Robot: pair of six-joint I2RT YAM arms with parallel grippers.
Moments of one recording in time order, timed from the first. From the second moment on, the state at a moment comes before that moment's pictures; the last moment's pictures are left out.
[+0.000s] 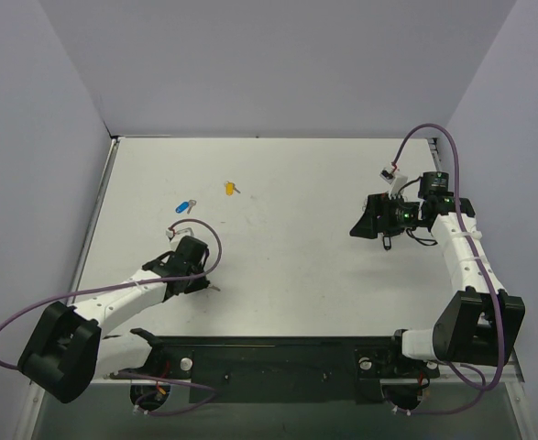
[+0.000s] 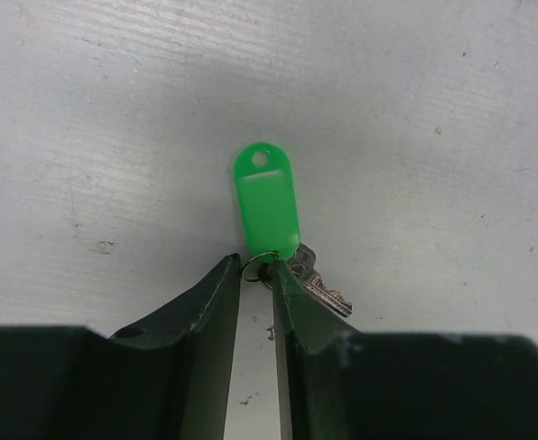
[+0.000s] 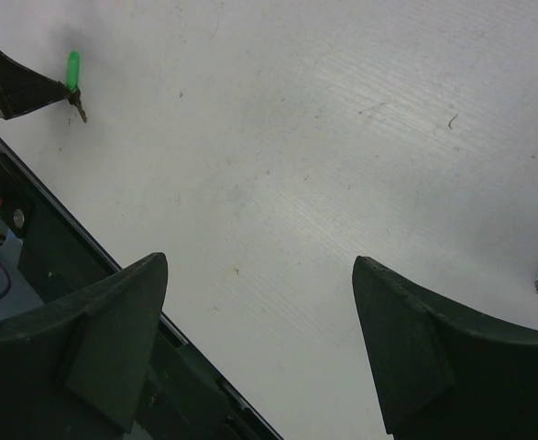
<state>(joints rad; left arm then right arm) -0.53 1.18 0.51 -0.40 -0.26 -0.77 -0.12 1.33 1.05 -0.79 -0.79 -0.25</state>
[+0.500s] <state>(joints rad) -0.52 1.16 0.50 -0.39 -0.24 -0.77 -0.12 1.33 1.05 -0.79 -0.79 -0.25</state>
